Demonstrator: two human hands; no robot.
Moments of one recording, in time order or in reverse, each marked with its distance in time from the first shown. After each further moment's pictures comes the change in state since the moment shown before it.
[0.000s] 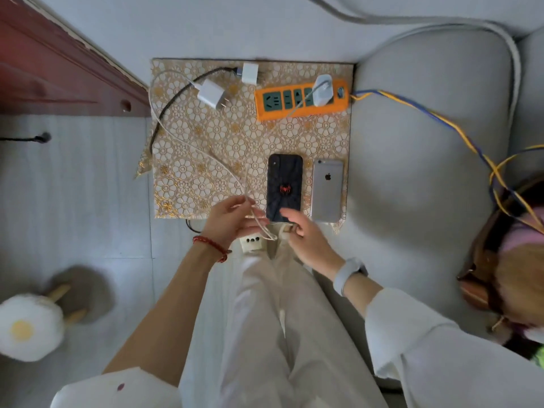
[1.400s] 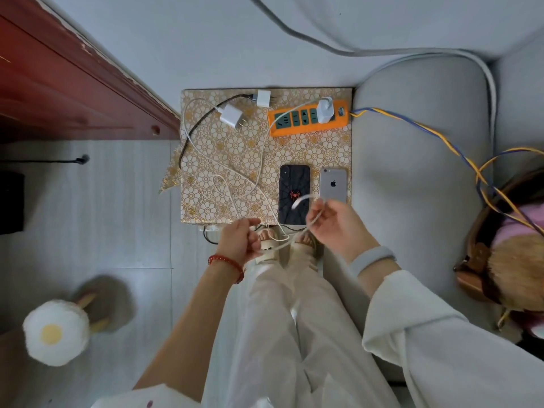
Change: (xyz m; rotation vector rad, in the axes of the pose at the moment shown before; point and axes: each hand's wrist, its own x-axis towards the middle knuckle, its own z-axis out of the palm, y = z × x) left_hand -0.063 0.004 0.011 -0.054 0.214 -0.101; right_hand -0.026 -0.060 -0.038 1.479 0.167 0.428
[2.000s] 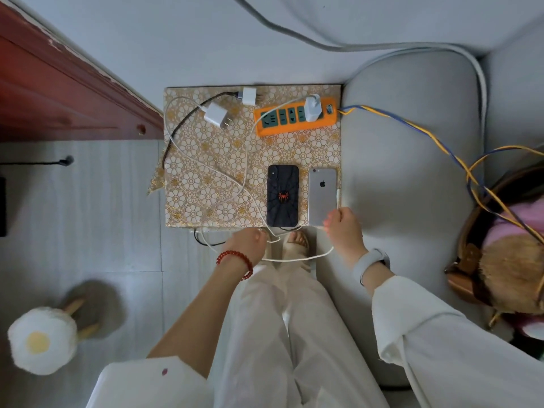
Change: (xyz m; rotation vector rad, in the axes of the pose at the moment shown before) left_hand 0.038 -0.024 0.027 1.245 0.021 0.211; right_hand 0.036 -0.013 -0.051 -1.216 0.364 -0.571
